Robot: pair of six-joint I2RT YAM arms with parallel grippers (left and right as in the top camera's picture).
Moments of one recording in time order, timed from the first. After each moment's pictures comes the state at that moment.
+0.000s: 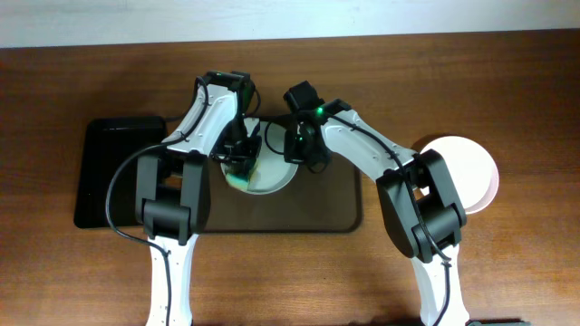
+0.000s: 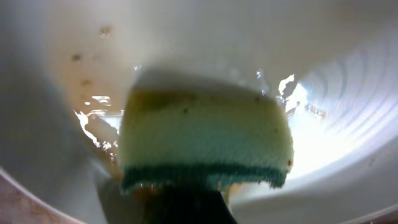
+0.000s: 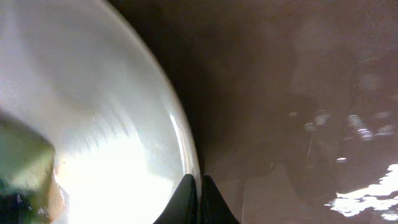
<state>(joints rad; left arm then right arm) -0.27 2.38 1.95 -1.34 0.11 -0.04 0.49 2.23 1.69 -0.80 -0.17 0.57</state>
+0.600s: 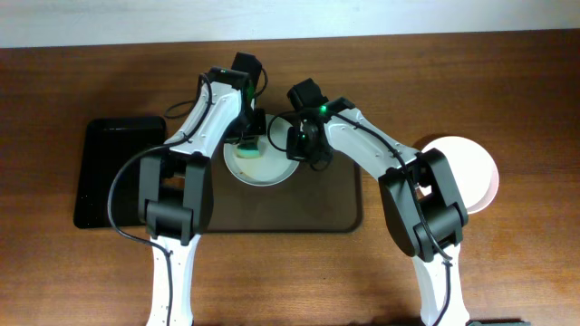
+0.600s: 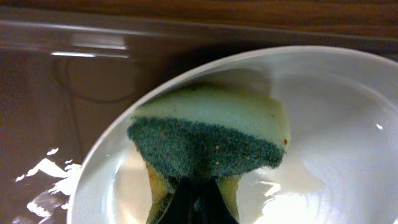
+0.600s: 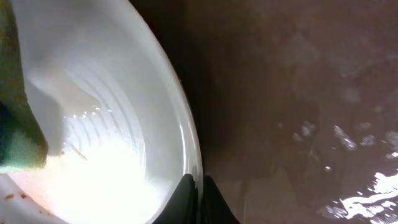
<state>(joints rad) -0.28 2.38 2.01 -1.11 0.00 -0.33 0.48 2.23 1.69 -0.78 -0.17 0.58</state>
